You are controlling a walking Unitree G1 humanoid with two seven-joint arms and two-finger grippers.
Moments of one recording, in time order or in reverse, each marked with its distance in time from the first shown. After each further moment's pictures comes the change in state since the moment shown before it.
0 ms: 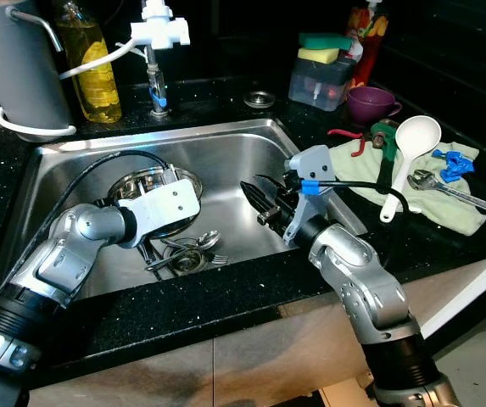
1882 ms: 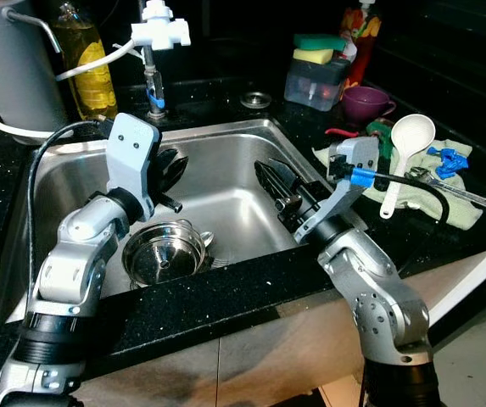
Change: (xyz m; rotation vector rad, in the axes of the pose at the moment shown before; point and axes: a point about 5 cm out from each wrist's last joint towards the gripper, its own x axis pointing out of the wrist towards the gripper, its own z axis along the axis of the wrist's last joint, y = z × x) left arm -0.033 0.020 0.043 -0.593 -0.452 0.490; right arm -0.020 0.002 0.021 0.267 -0.212 -0.128
